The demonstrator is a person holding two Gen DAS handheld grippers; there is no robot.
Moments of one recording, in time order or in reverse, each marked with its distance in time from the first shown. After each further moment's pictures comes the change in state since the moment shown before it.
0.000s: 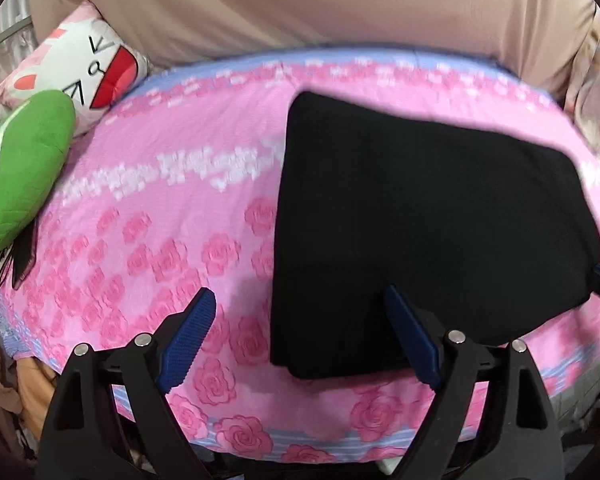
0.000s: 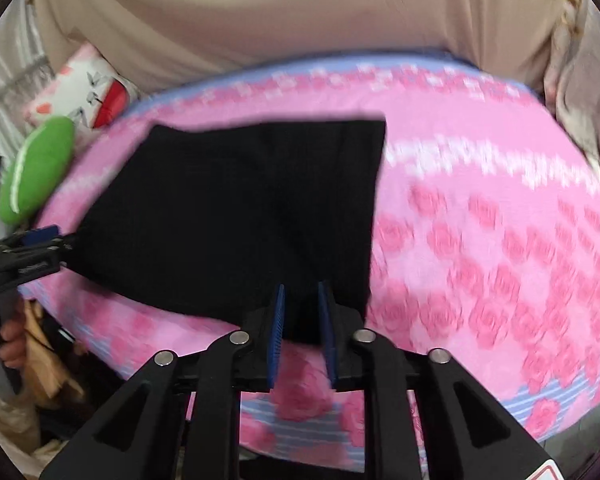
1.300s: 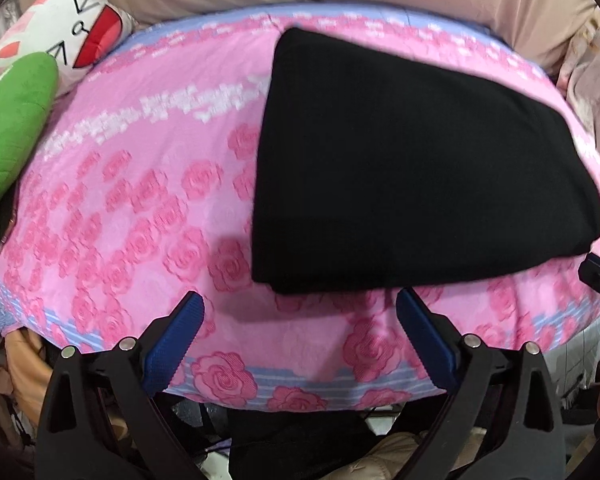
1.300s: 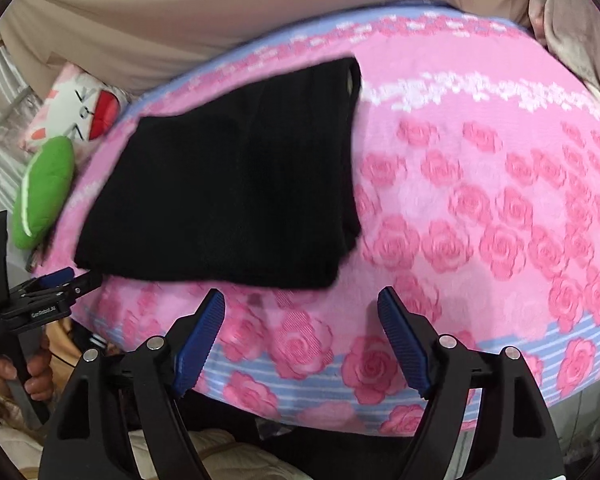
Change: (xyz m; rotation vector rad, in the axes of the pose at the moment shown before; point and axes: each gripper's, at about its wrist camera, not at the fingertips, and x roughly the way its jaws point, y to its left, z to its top) left arm 0.000 0.000 -0.029 -0.002 0.146 -0.073; right arm -0.001 -0.012 -0.022 0.141 0.104 0.082
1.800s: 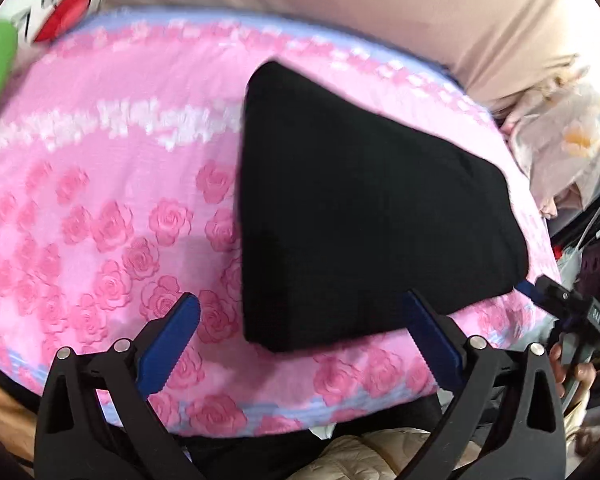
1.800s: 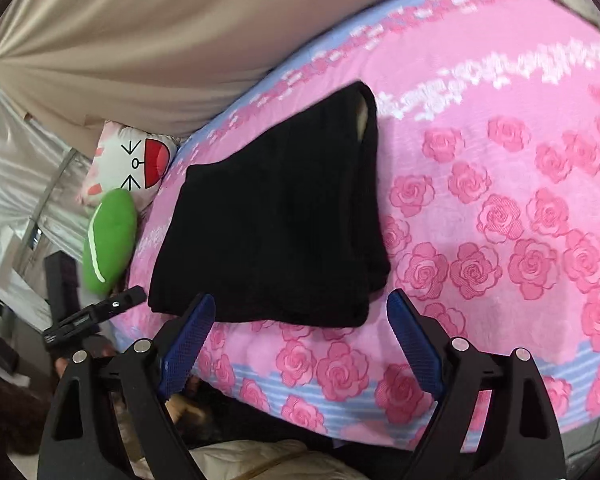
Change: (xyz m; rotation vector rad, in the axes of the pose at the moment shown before) left arm -0.007 0.047 0.040 -0.096 0.000 -0.324; right arm -0.008 -0.030 0.023 0.180 -0.015 0.311
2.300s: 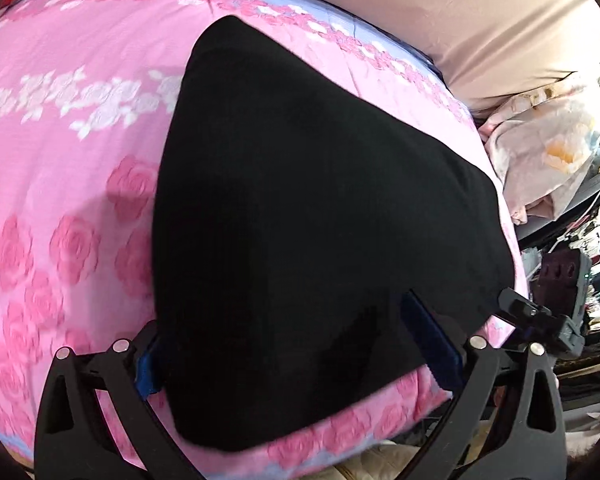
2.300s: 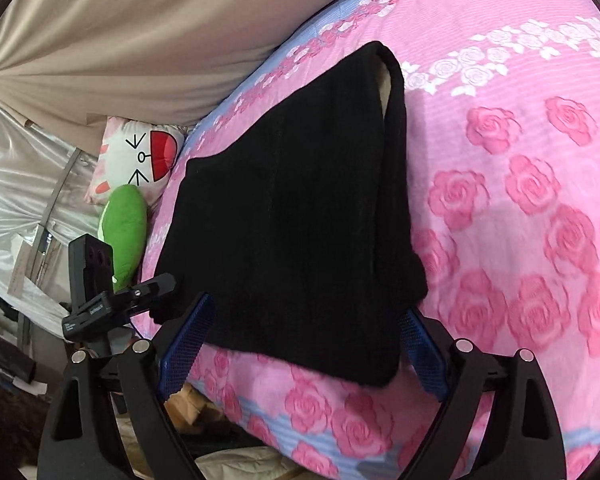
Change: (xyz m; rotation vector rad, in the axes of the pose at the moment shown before) left arm 0.050 -0.016 0.027 -0.024 0.062 -0.174; right arm 0.048 0.003 0.023 0.030 0.069 0.080
